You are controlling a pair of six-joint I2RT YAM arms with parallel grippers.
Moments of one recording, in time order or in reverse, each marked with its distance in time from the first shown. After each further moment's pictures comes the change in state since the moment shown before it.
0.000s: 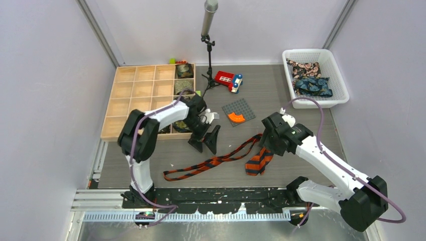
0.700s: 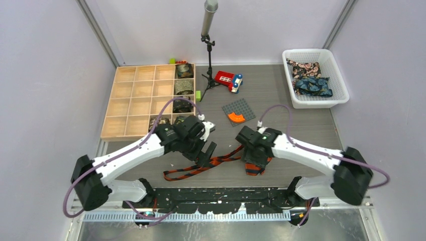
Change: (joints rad) left arm -0.337 -0.651 -0.293 0.100 -0.604 -0.247; right arm 0.321 0.174 -0.020 -0.002 -0.035 0.286
